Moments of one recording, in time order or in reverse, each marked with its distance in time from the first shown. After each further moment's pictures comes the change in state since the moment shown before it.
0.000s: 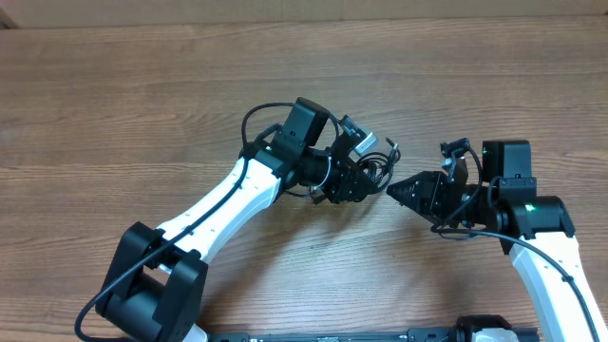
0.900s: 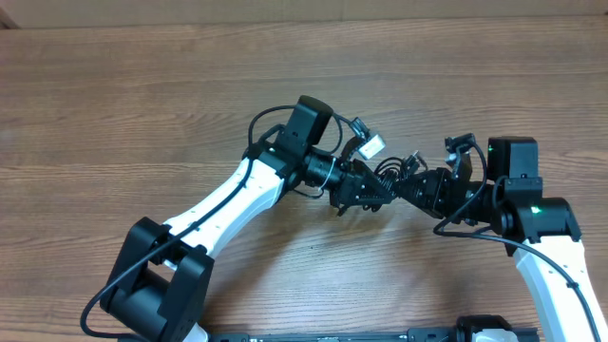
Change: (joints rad) left arm -0.012 0.019 -0.010 0.132 0.344 -0.011; right arm -0.006 -0.018 0.026 0.005 0.009 0.001
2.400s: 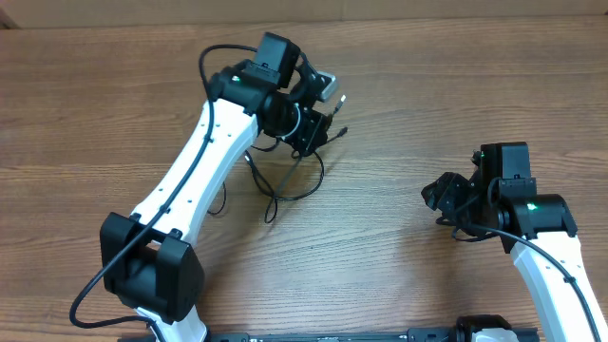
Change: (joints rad) left arm 0.168 0.100 0.530 -0.777 -0.728 0.094; right arm 0.010 0.018 -0.001 -0.134 0.553 0.150
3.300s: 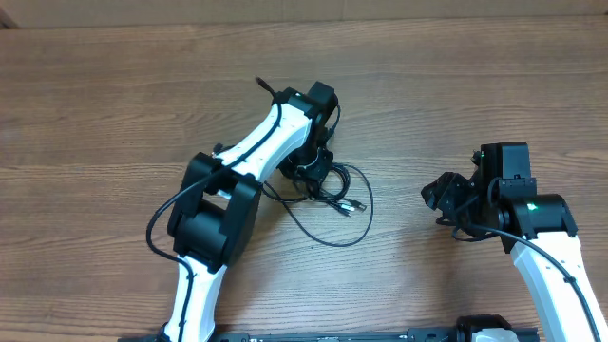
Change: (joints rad) left arm -0.103 0.357 0.000 -0.099 -0.327 -0.213; right arm 0.000 0.000 0.000 0.002 0.000 0.000
